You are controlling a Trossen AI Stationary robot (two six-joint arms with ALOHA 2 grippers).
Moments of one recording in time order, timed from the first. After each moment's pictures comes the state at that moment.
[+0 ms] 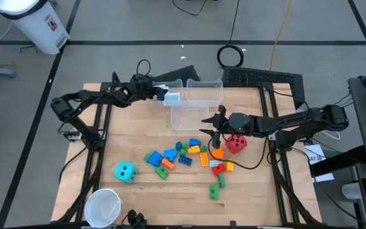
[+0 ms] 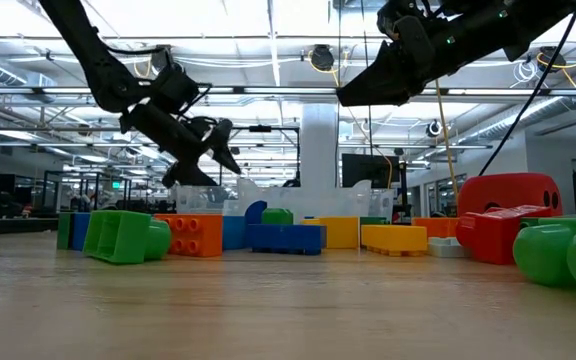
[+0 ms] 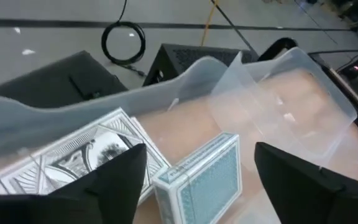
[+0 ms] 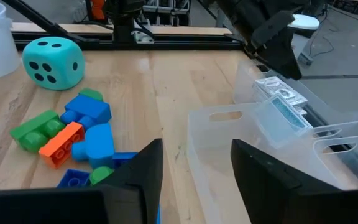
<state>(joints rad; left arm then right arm) 0.74 1.58 0.70 0.41 0.10 -0.49 -0.02 1.24 0.65 0.26 0.20 -0.01</state>
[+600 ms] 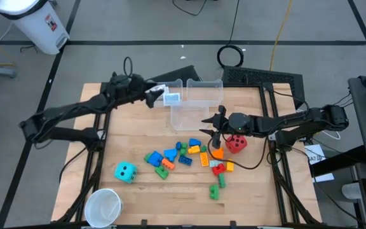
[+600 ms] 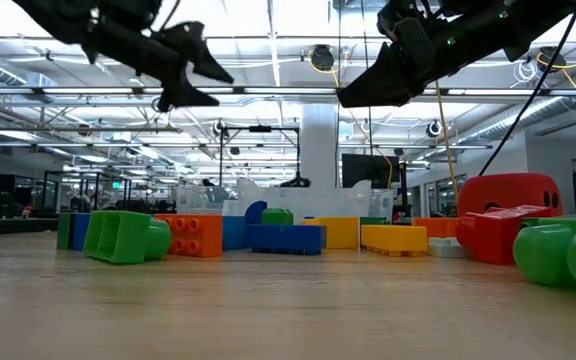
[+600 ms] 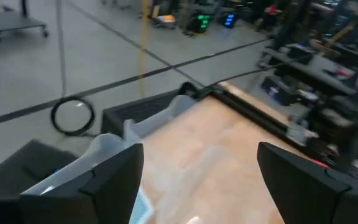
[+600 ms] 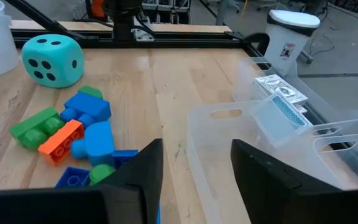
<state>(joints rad) 0.57 1.09 0.70 0.17 0.10 -0.30 -0.02 1.24 0.65 0.25 0.21 -0.01</state>
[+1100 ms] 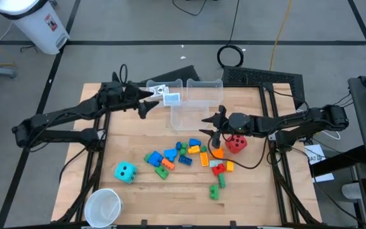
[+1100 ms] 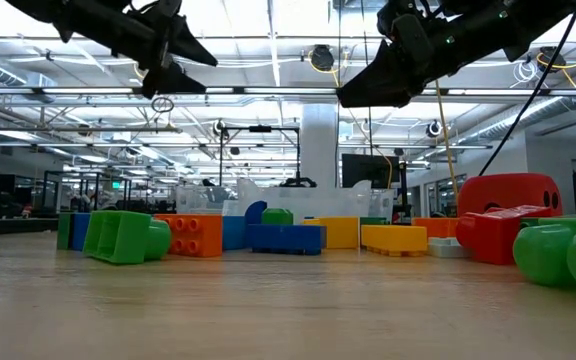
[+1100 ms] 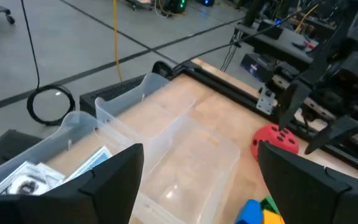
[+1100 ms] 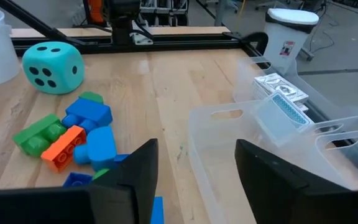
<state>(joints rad) 0.47 0.94 0.70 -0.04 0.10 -0.29 -0.02 1.24 0.65 0.26 0.21 0.03</state>
